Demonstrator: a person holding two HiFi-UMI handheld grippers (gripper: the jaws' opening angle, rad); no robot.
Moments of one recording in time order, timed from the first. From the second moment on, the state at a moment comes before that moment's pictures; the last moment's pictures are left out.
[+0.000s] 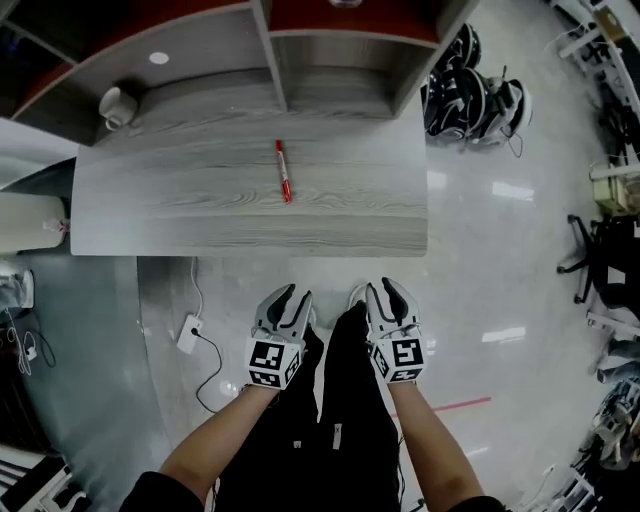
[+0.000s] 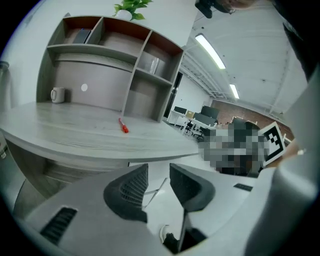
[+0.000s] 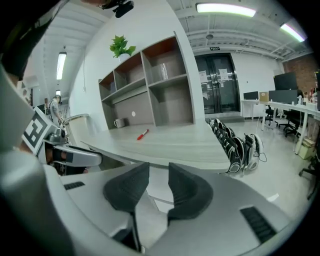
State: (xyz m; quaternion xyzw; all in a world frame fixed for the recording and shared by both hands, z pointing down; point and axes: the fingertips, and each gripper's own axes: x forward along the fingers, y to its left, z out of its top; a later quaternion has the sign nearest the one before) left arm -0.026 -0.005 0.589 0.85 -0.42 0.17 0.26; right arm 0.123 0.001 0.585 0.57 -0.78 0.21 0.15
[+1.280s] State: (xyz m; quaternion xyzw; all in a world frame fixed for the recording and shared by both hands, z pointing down) left arm -0.008 0.021 0.267 0.92 -0.38 0.00 0.12; right arm 0.075 0.022 0.248 0.60 -0.80 0.09 0.01
